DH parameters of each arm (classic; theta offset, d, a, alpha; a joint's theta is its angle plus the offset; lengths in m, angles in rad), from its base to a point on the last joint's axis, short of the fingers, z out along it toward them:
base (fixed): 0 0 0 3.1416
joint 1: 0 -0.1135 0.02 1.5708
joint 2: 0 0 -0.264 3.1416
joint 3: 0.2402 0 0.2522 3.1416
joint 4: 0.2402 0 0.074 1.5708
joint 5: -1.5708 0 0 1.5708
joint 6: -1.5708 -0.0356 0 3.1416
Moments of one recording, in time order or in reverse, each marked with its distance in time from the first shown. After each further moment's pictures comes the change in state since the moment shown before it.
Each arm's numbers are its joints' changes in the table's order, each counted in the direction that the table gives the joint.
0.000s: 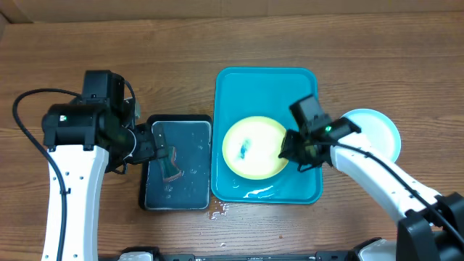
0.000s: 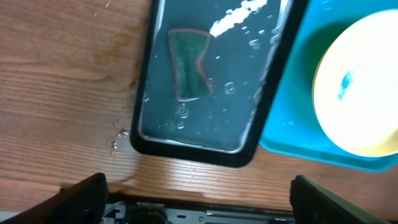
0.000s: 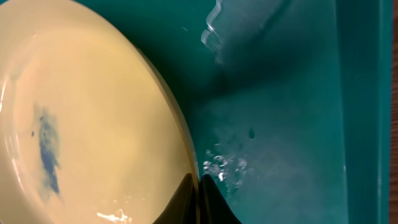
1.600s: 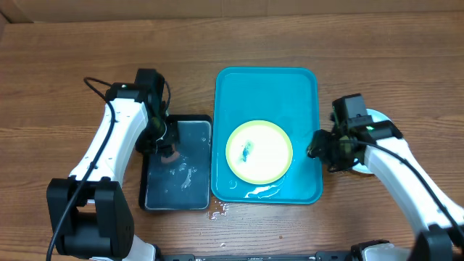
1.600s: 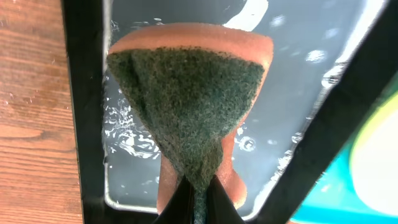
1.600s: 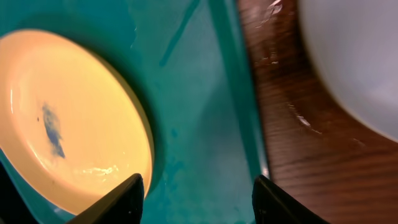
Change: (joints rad) left arm 0.083 0.363 -0.161 -0.323 0.013 0.041; right arm 0.249 -0.099 -0.034 0.106 0.095 0.234
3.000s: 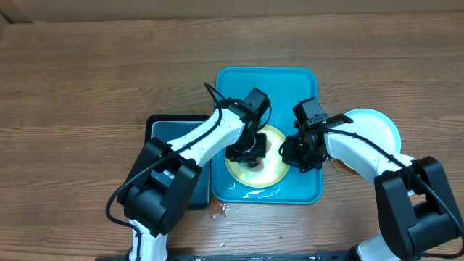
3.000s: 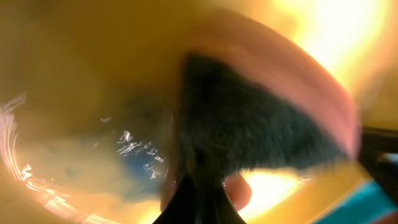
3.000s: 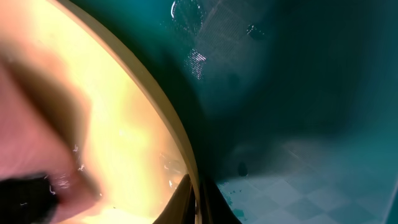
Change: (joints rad) left arm 0.539 0.293 0.071 -0.301 -0.201 0.260; right arm -0.167 0.285 0.028 -0.145 0.052 -0.046
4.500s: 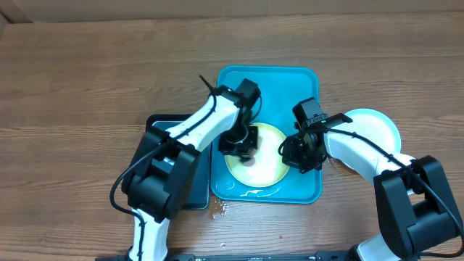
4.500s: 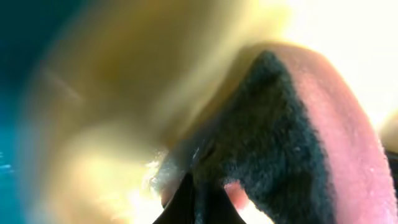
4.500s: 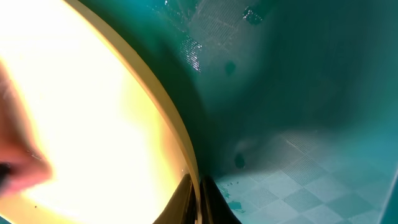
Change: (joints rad) left arm -0.086 0.084 0.114 0.144 0.021 -0.062; right arm -0.003 0.005 0.006 0.026 0.000 -0.017
